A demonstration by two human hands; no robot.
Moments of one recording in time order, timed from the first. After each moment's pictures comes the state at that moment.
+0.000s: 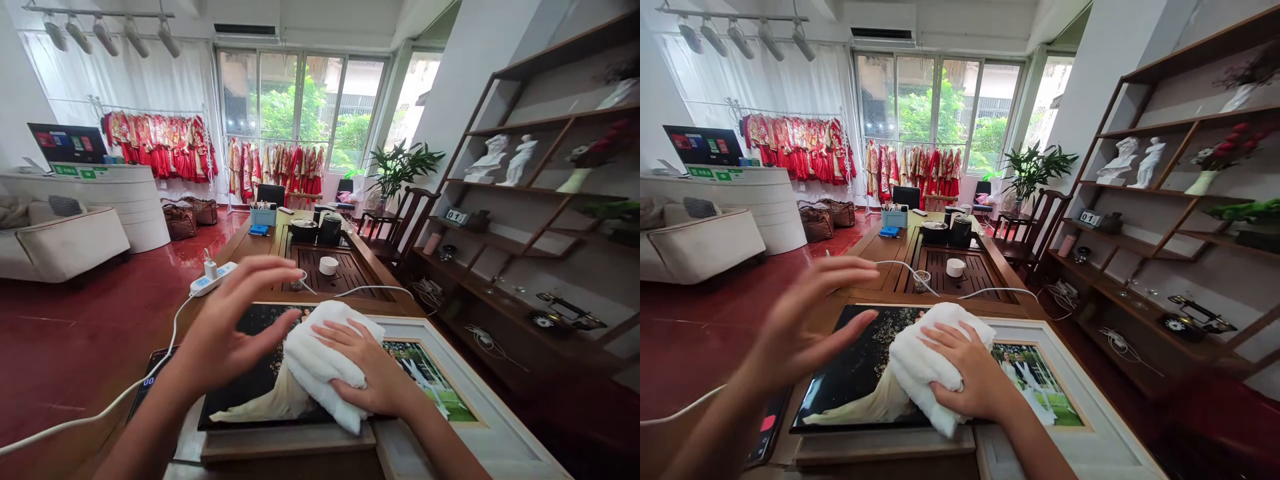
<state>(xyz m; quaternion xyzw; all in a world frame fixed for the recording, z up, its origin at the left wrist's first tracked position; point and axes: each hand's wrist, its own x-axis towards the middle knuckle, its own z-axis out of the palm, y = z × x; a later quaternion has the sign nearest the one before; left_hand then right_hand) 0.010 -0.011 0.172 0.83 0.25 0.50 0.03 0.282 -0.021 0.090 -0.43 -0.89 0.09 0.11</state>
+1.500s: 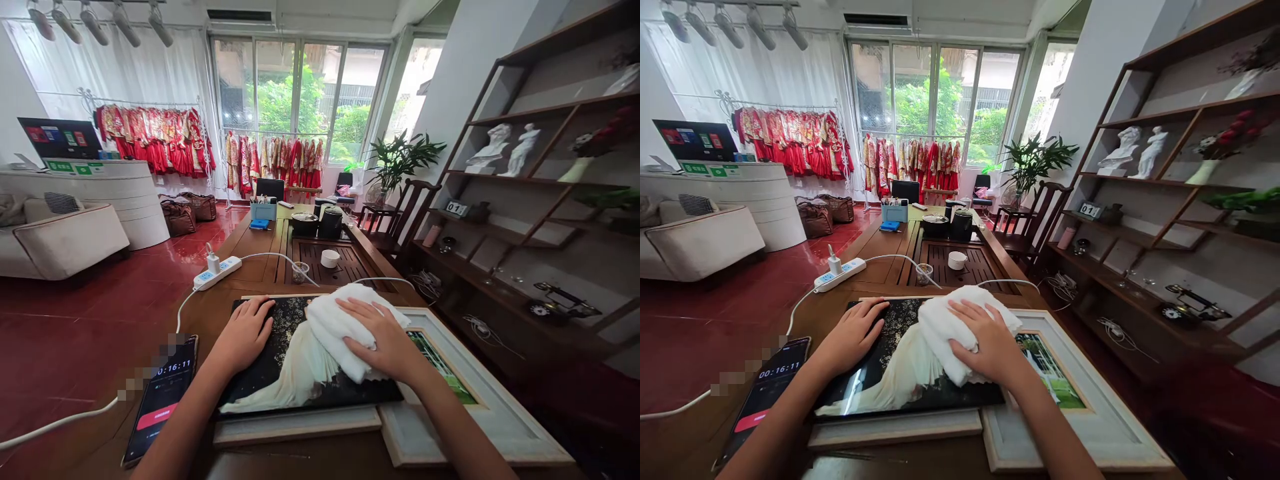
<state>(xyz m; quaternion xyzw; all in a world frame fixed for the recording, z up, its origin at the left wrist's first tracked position) -0.001 0.052 0.040 0.86 0.46 0.22 0.03 0.299 -0.010 0.081 -0.53 -0.83 0.01 0.16</state>
